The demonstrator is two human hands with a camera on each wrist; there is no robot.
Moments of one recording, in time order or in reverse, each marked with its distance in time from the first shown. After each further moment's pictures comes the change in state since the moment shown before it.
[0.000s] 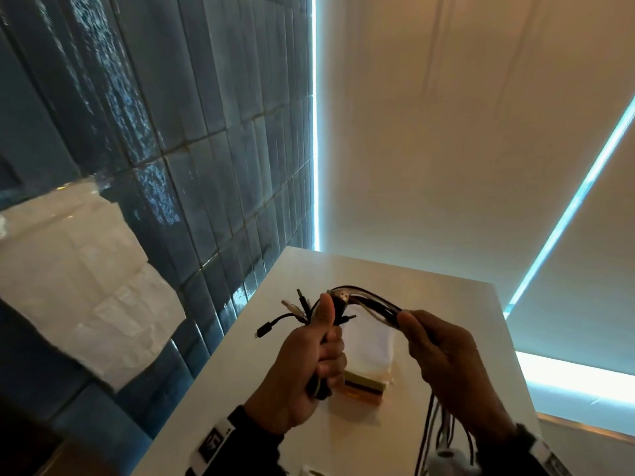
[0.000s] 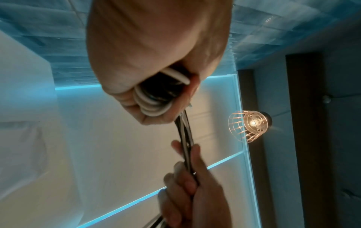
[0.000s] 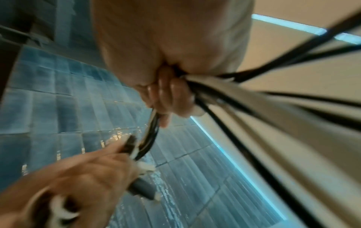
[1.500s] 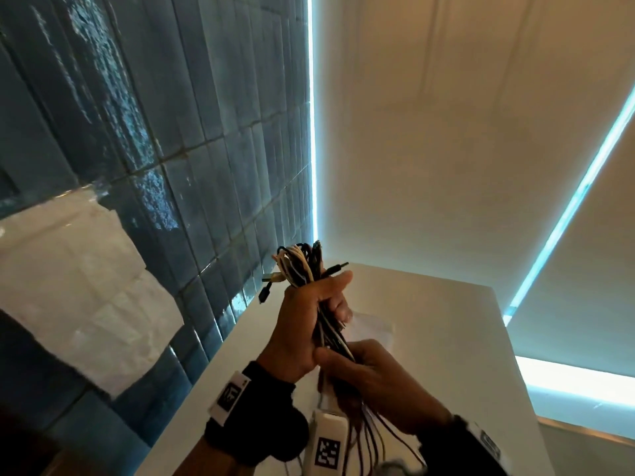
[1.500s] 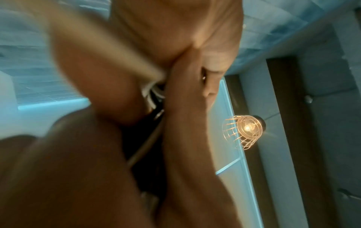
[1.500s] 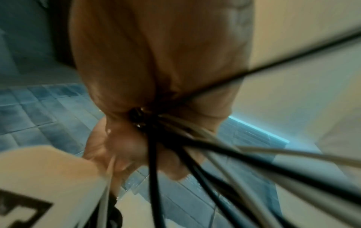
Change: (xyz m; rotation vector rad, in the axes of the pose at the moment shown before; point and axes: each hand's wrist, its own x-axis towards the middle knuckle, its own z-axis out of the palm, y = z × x) left_hand 0.034 0.030 0.018 0.030 -0.010 0.369; right_hand 0.006 -0.014 0.050 0.335 -0.598 0.263
